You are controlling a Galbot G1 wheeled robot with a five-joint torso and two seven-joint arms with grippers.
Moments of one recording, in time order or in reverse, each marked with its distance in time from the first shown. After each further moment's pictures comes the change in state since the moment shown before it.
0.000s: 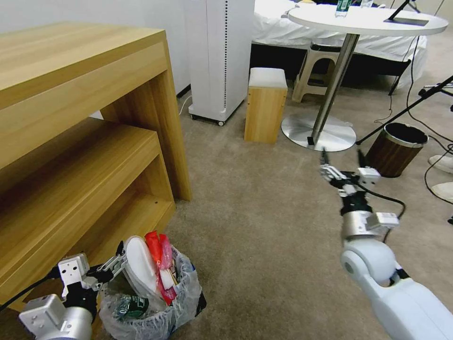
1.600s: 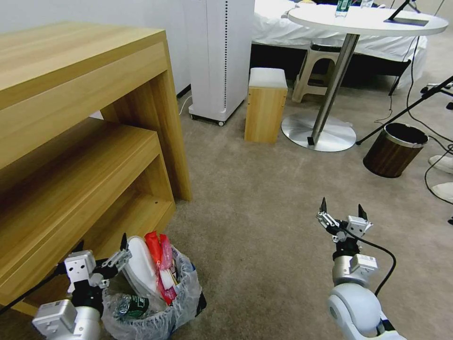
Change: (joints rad) left arm -0.036 -0.048 0.063 0.075 0.258 -0.153 0.073; right arm -0.240 0.248 0.045 0.034 -0.242 -0.153 0.080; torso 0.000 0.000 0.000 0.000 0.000
